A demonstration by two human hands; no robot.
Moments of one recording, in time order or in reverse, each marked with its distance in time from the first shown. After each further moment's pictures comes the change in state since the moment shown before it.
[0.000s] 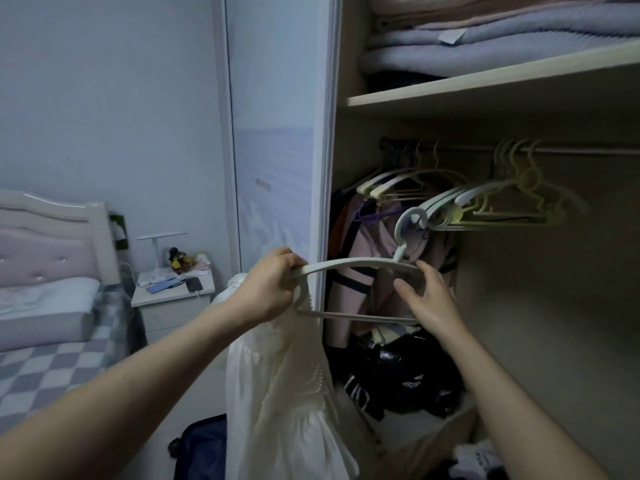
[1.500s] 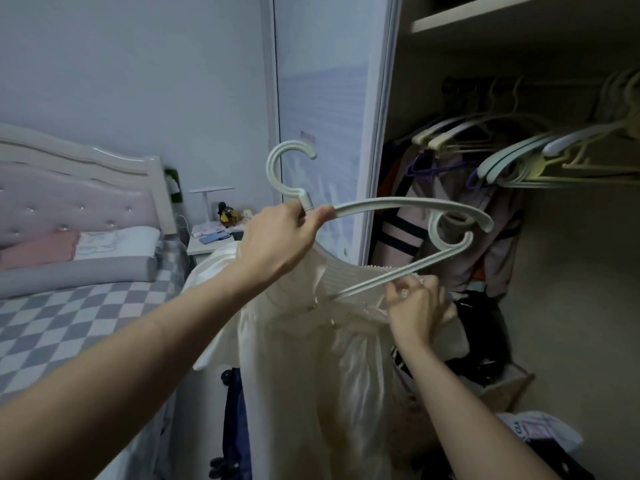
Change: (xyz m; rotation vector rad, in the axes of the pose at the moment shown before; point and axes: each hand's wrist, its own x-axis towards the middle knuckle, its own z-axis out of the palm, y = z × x) left_hand -0.021 -0.020 -0.015 0.129 0.219 -0.285; right_hand -0.044 0.001 0.131 -0.162 0.281 0.113
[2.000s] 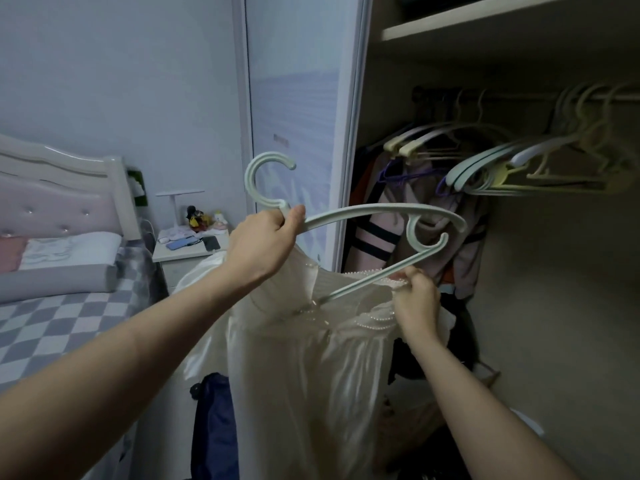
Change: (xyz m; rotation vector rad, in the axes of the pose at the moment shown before) left_hand 0.016 0.006 0.023 -0.132 -0.044 -0.080; right_hand 0.042 0.017 -0.023 0.335 -0.097 -0.028
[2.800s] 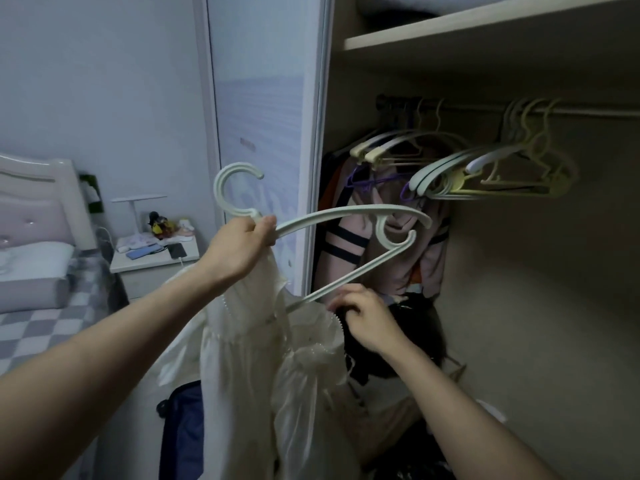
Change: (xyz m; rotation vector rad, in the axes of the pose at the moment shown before) left_hand 0.005 0.011 0.001 -0.277 -0.147 -0.038; right_hand -0.007 0.005 -0.007 -0.160 -0.530 -0.327
